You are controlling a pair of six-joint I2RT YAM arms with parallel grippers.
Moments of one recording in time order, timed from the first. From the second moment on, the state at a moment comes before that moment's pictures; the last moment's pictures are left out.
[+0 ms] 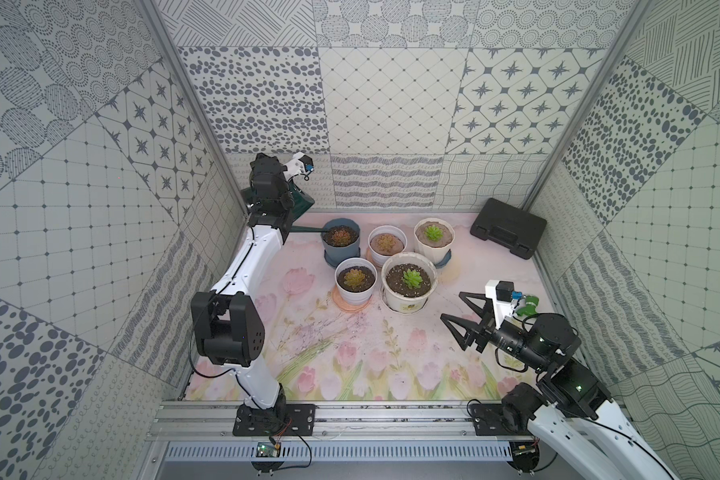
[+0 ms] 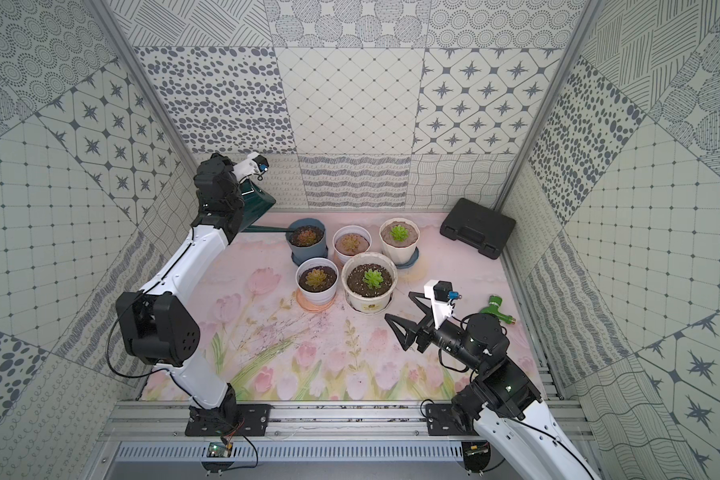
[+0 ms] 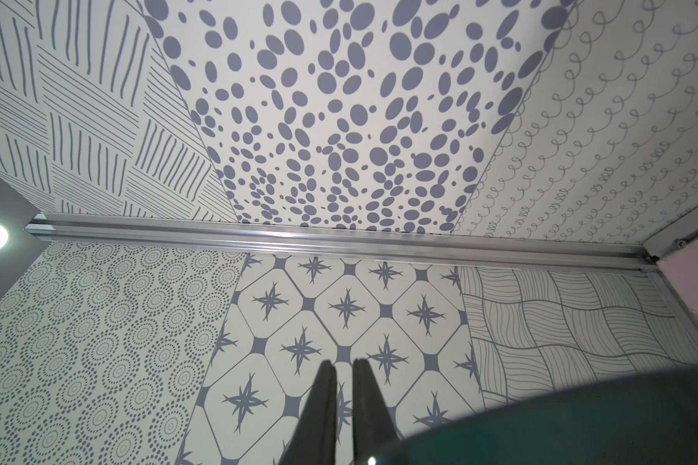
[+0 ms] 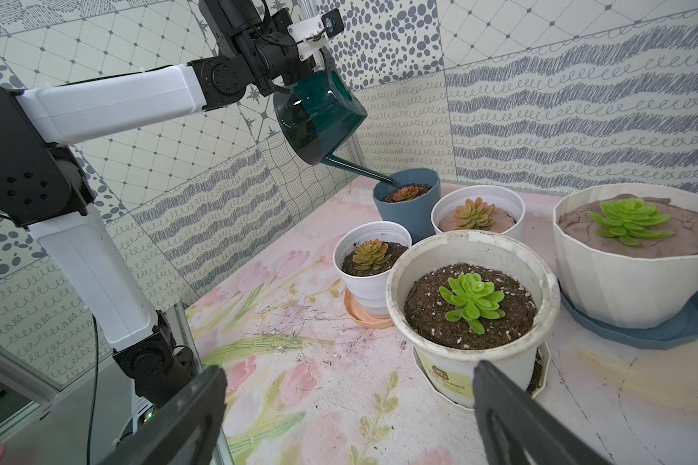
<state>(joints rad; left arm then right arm) -0.05 1.77 1.66 0.26 -0.55 1.62 0.58 0.39 0.55 -0.26 -0.31 0.28</state>
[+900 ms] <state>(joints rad) -0.16 1.90 1.81 0.25 -0.60 1.57 0.58 0.39 0.54 -0.26 -0.31 0.28</state>
